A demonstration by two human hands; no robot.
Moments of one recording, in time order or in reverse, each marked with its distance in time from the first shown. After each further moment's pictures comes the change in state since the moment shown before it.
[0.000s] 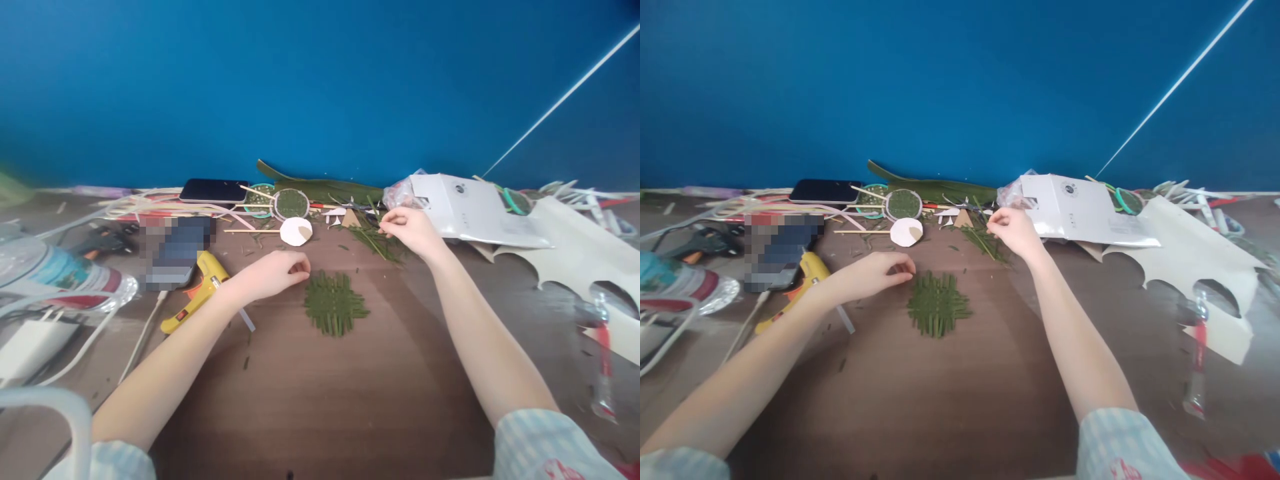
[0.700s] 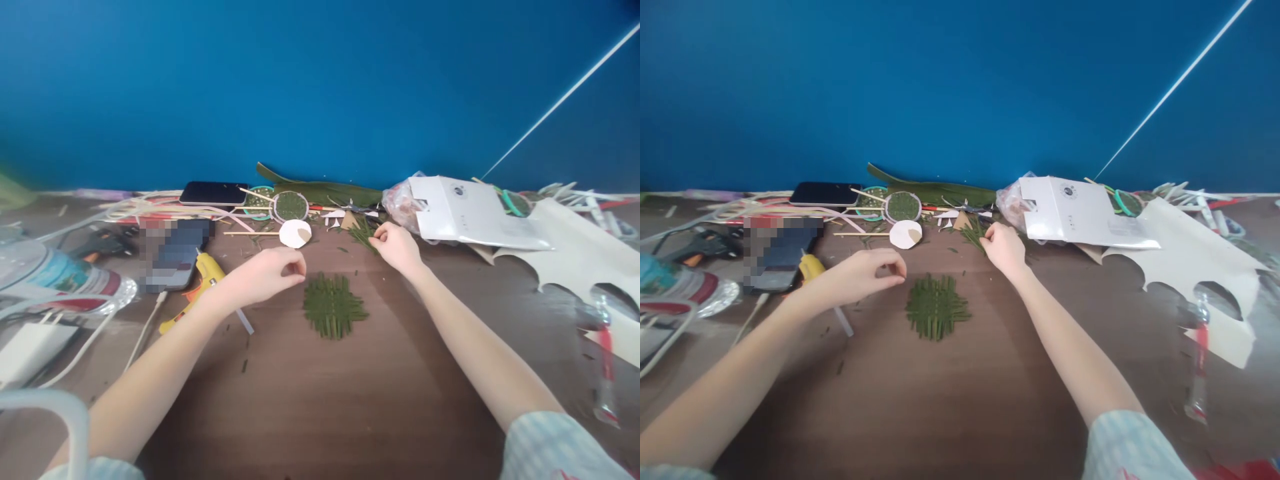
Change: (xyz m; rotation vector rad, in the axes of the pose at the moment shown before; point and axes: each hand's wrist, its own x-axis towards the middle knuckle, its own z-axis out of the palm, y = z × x) left_hand -0.013 0.009 -0.011 0.048 0.090 0.085; right_hand -0.004 0.014 0.033 -0.458 0.107 0.018
